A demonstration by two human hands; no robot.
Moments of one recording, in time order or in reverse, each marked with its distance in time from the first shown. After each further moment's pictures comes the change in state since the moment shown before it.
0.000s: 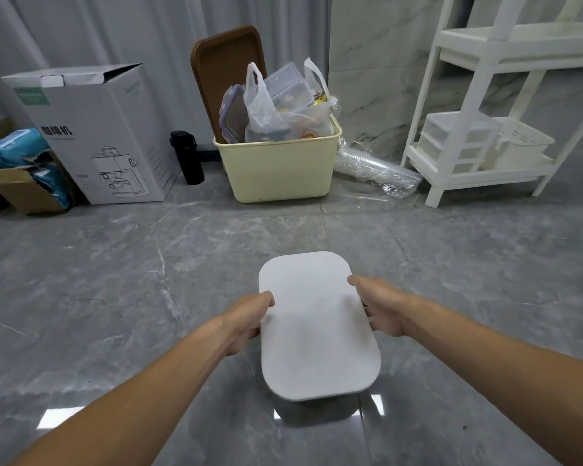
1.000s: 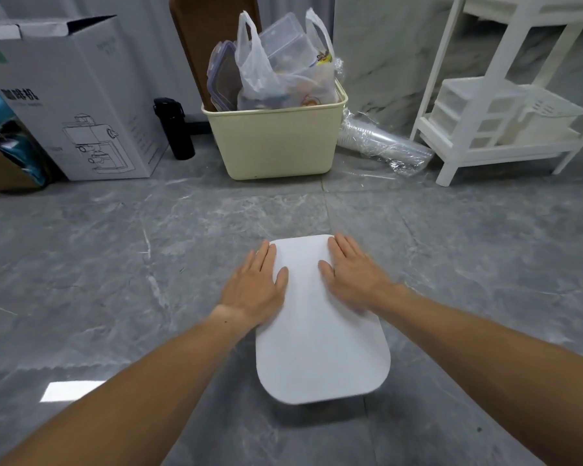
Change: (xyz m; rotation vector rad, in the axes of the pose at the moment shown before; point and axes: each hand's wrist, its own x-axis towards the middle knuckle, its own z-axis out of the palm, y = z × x) left_hand 0.066 -0.009 0.008 1.038 0.253 0.476; right_hand 0.070 -0.003 0.020 -1.083 0.261 -0.567
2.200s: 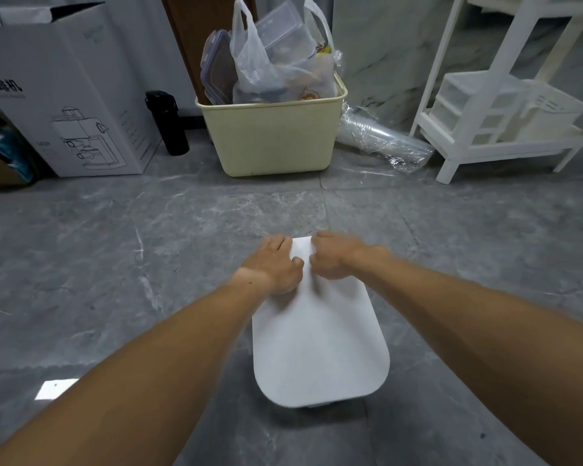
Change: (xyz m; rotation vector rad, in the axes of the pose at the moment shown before) left_hand 0.043 0.032 -0.020 0.070 -0.185 0.050; right_hand 0.038 -0.028 -0.036 -0.173 -0.254 0.037
